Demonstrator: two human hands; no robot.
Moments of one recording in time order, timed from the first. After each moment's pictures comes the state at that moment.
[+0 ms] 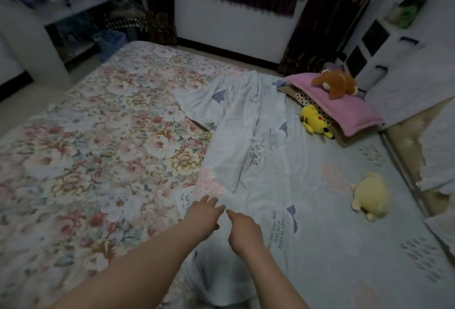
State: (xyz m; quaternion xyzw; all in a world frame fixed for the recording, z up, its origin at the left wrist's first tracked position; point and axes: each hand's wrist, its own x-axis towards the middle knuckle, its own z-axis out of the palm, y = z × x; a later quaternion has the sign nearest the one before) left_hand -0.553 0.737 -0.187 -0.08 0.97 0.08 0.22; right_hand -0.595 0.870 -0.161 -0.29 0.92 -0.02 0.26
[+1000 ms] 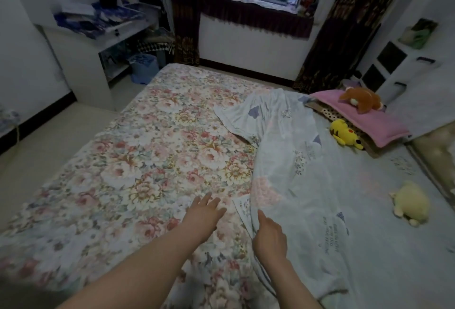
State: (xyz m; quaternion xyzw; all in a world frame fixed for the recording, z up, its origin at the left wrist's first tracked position) left_hand -0.350 0.542 -0.147 -0.06 0.98 0.03 0.20; right_hand -0.418 0.725 -0.149 -0.18 0.97 -0.06 0.16
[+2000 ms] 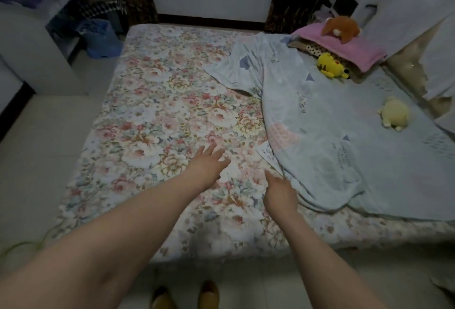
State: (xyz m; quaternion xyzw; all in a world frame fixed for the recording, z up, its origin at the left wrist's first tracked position) left_hand -0.268 0.374 -0.125 0.08 0.98 -0.04 0.19; right_hand -0.278 0.595 -0.150 -0.10 0.99 -0.02 0.11
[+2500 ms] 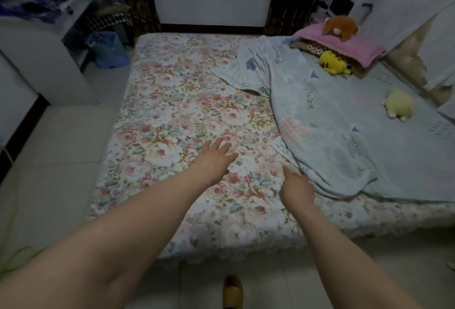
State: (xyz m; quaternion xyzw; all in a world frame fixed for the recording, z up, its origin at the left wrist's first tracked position) left_hand -0.191 0.320 -0.105 0.10 0.98 -0.03 0.16; right_hand -0.215 0.555 -0.147 -0.03 0.99 0.00 0.14
